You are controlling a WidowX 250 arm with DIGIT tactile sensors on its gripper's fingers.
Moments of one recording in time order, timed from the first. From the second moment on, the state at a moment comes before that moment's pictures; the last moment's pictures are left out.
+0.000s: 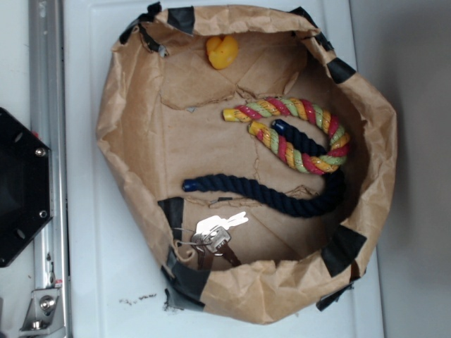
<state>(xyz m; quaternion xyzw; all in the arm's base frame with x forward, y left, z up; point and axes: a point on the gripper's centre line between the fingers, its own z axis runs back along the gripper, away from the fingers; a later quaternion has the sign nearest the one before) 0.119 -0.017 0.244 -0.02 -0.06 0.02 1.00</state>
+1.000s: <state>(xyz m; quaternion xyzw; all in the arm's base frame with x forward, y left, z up) 0.220 0.000 0.190 -0.07 -0.07 -0.02 0.99</state>
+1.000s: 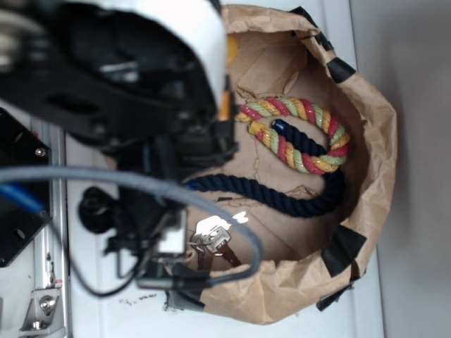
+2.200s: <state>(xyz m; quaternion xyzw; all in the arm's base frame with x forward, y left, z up) 0.188 0.005 0.064 -0.08 -0.01 0.11 0.99</state>
